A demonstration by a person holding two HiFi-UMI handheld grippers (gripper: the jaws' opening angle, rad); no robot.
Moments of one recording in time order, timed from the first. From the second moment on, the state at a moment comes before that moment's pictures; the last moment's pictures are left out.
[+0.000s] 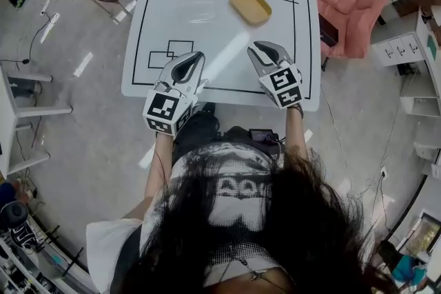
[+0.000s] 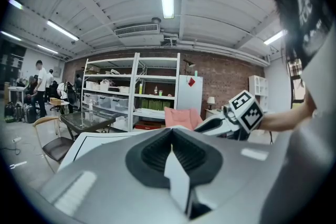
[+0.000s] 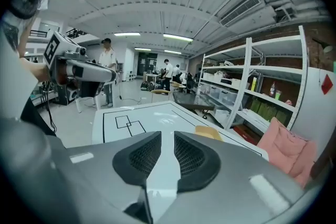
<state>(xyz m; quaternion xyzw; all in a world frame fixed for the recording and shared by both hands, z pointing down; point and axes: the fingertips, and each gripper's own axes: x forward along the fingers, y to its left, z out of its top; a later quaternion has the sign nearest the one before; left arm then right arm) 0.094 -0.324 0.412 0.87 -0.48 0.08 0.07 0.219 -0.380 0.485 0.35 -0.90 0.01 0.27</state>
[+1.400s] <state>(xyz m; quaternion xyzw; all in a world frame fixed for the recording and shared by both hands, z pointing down) 0.177 -0.123 0.405 0.84 -0.52 0.10 0.06 0.265 -0.152 0.451 0.29 -0.94 0.01 0.17</state>
